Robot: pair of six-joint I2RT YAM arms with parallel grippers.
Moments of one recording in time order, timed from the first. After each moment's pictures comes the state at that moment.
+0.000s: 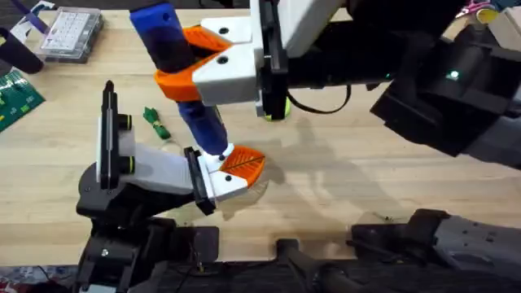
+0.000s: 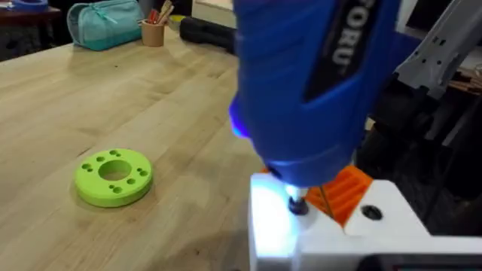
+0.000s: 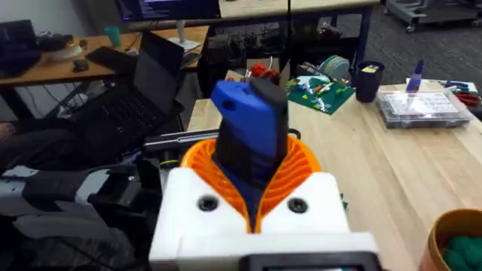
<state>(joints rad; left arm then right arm) -0.12 0.00 0.01 -0.11 1.11 -0.11 0.81 1.28 1.00 0.25 -0.76 0.07</state>
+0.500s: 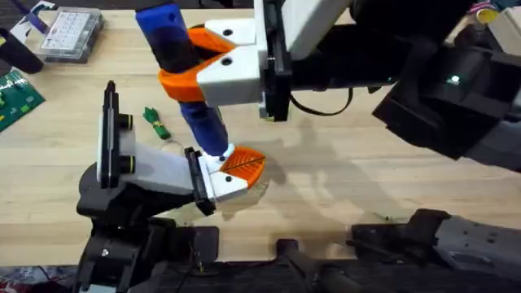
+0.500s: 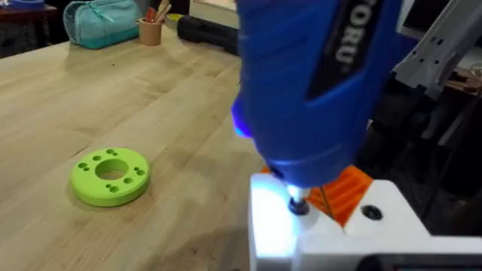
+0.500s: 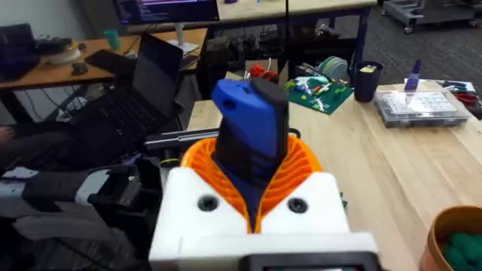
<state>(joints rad) -0.12 0.00 0.01 -0.11 1.11 -0.11 0.80 1.27 0.97 0.26 -0.76 0.07</state>
